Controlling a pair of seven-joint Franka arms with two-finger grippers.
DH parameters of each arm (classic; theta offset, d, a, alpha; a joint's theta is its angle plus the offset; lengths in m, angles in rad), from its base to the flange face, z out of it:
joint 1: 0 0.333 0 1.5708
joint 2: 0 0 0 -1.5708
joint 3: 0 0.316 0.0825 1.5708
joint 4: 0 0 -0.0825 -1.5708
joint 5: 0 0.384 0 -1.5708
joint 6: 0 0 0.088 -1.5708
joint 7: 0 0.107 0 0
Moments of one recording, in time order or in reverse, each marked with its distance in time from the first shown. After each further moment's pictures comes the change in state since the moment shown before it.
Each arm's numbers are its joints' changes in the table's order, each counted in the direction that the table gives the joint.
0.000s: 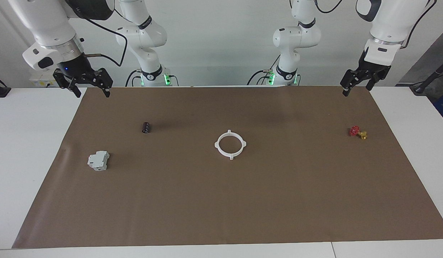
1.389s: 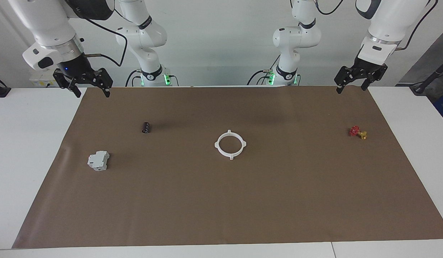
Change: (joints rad) left arm -0.021 -0.024 -0.002 0.066 -0.040 0.070 0.085; right arm 0.000 0.000 0.000 0.000 0.000 0.000 0.000
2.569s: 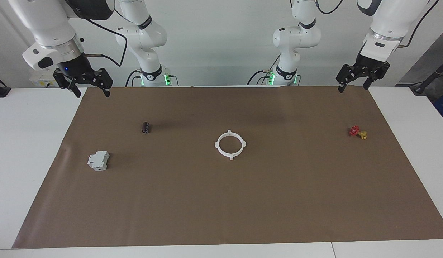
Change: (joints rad) left arm 0.000 0.001 0.002 0.022 -0.002 -0.012 -0.004; right arm 0.000 0.000 0.000 0.000 0.000 0.000 0.000
